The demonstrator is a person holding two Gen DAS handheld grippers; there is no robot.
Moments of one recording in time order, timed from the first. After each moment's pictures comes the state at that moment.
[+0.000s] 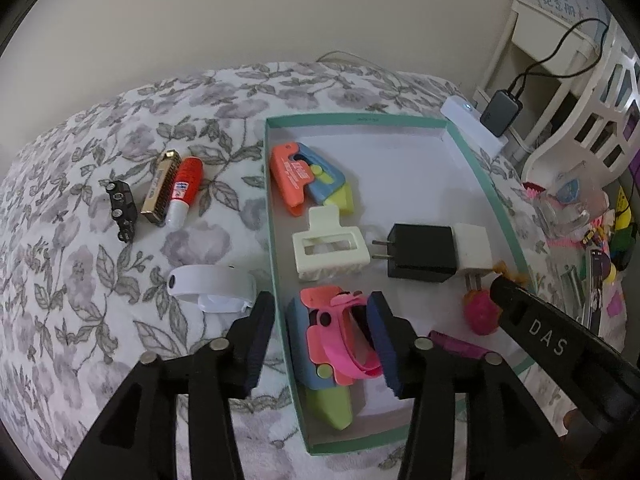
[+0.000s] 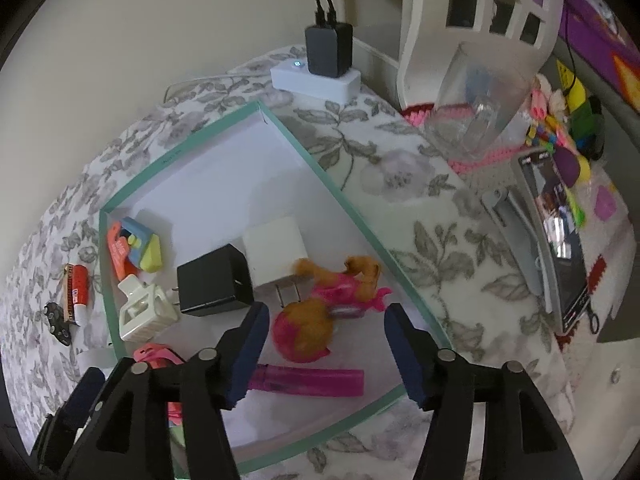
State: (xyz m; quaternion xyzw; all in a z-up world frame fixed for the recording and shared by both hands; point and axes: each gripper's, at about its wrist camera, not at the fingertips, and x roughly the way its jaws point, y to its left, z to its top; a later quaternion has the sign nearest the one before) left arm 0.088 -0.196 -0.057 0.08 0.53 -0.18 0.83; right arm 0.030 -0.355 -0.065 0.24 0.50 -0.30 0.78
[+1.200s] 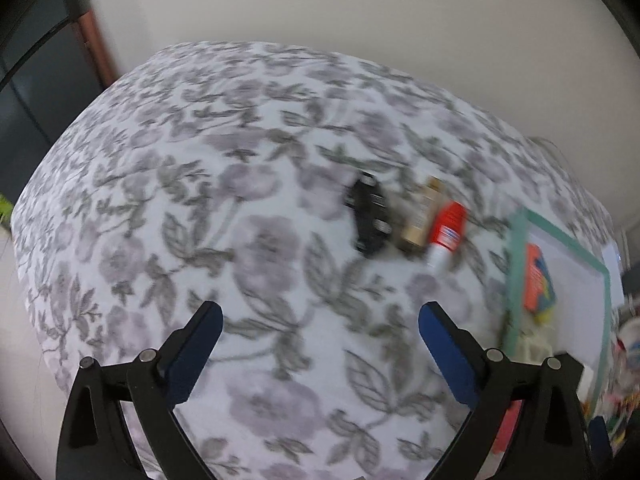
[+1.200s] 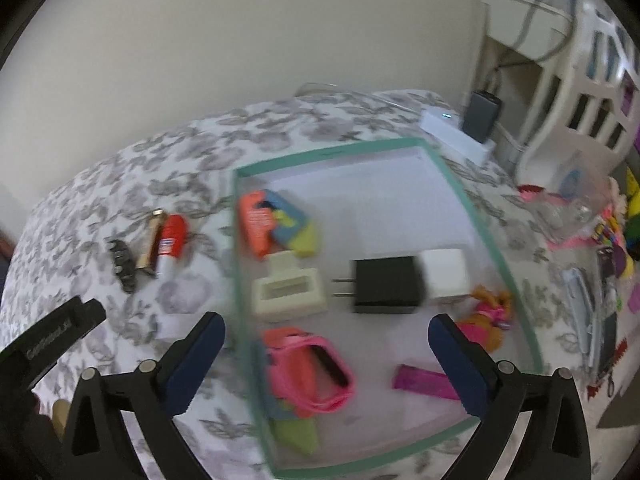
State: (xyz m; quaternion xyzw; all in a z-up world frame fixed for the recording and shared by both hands) left arm 0.153 -0.033 -0.050 -0.05 0.54 0.10 0.84; right arm 0.084 -0.241 -0.043 0.13 0.47 -0.18 0.85
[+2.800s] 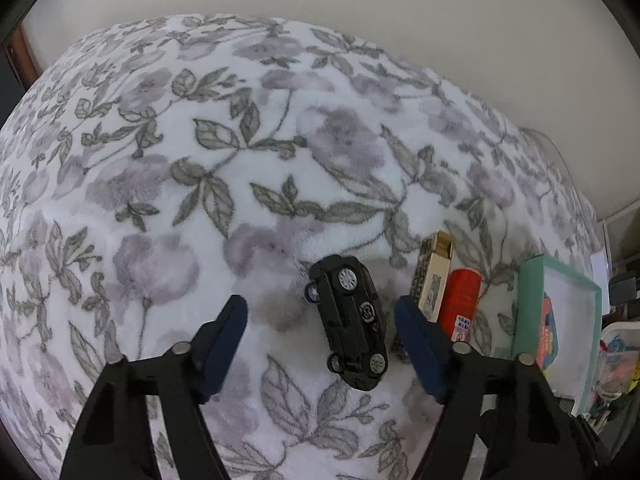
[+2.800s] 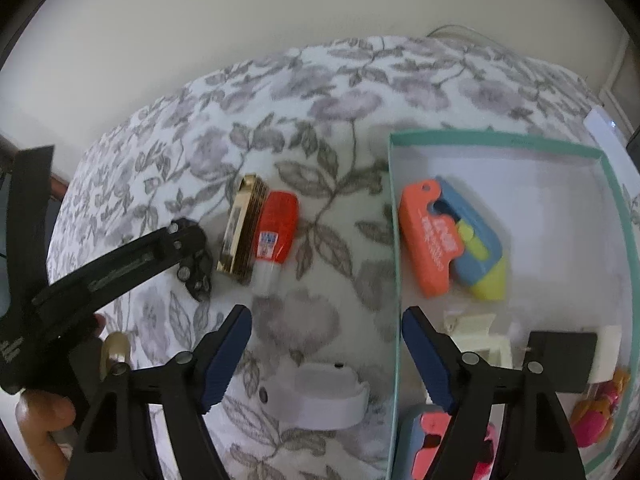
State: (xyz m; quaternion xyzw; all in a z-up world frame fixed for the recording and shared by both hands) left arm 0.271 -0.030 -0.103 -0.06 0.60 -0.03 0.80; right arm 0.187 -0.208 -0.087 0.16 0.57 -0.01 0.80
